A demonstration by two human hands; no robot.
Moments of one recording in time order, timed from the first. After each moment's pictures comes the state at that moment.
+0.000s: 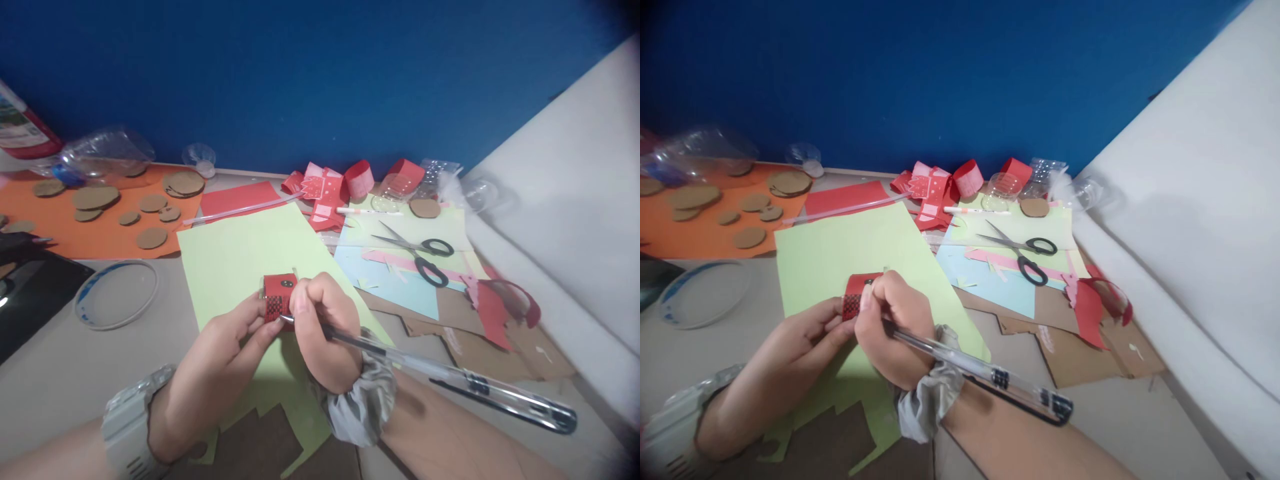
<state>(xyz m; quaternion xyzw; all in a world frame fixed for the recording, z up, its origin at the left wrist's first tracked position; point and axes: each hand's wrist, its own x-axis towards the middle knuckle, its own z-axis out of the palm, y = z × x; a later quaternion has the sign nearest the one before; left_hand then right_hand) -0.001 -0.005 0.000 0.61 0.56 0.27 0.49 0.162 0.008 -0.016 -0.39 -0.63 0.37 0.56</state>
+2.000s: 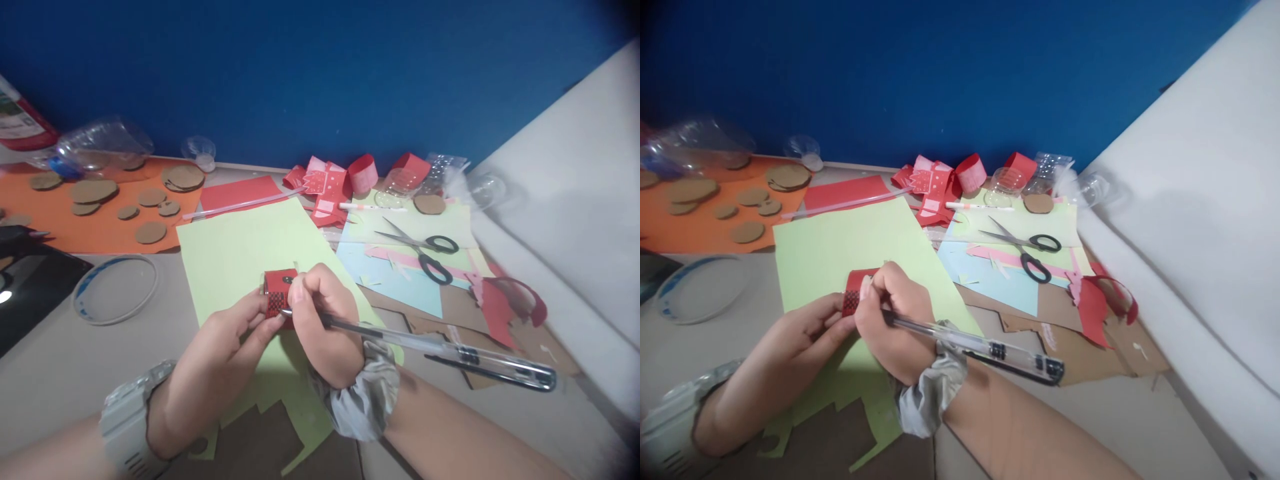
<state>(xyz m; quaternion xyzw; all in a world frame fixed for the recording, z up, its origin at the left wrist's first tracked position) 0.000 -0.002 0.001 0.62 0.57 0.27 0.47 0.162 0.010 -0.017 -0.42 -0.62 0.42 0.52</state>
